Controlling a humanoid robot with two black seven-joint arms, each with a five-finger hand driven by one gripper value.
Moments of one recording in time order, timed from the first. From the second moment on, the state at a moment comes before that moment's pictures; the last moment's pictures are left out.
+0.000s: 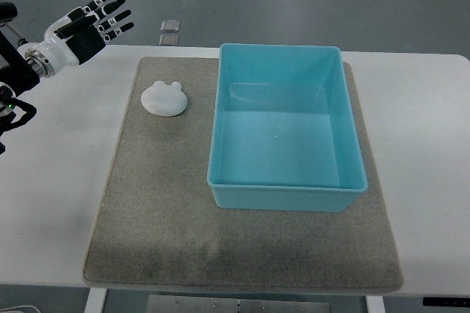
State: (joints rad) left arm -0.91 0.46 -0.63 -0.49 -0.16 -0.61 0.00; right arm 0.00 0.00 0.03 0.11 -0.11 0.20 0.01
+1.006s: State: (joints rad) left arm -0.94 0.50 -0.56 -0.51 0.17 -0.61 -0.03; right arm 0.00 0.00 0.03 0.11 -0.11 0.20 0.01
